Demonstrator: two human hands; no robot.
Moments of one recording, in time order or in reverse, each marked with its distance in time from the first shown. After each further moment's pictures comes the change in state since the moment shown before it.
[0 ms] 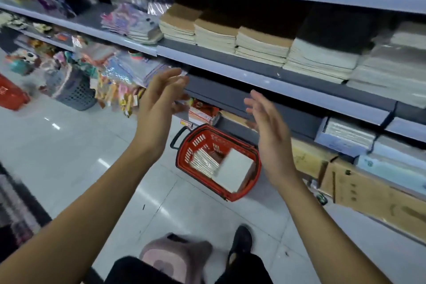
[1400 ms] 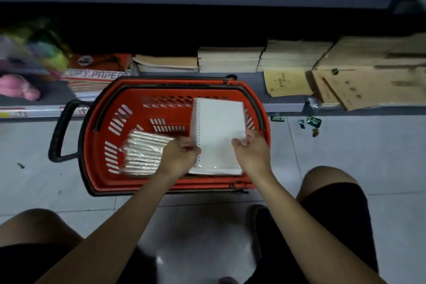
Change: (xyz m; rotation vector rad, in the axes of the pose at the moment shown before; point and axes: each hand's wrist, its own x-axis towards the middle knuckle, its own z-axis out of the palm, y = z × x) left_hand 0.101 -0.700 -0.005 0.458 -0.645 -0.387; right_hand 0.056 0.624 0.112 -0.471 0.694 0.630
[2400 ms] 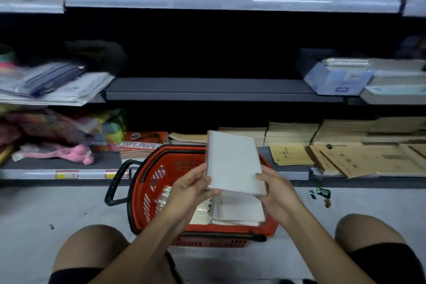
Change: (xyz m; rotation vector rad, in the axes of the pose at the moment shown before) left_hand -0.109 0.036 -0.080 -0.737 -0.248 0.269; right_hand -0.075 -0.046 -0.053 0.790 -0.300 -0.007
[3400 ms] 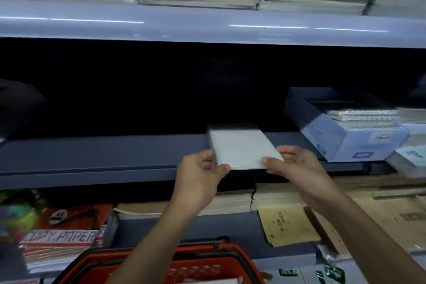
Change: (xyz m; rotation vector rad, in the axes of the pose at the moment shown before) left_hand 0.284 0.109 0.148 0.587 0.076 0.286; right_hand 0.215 -0.234 -0.028 -0.360 0.067 -0.392
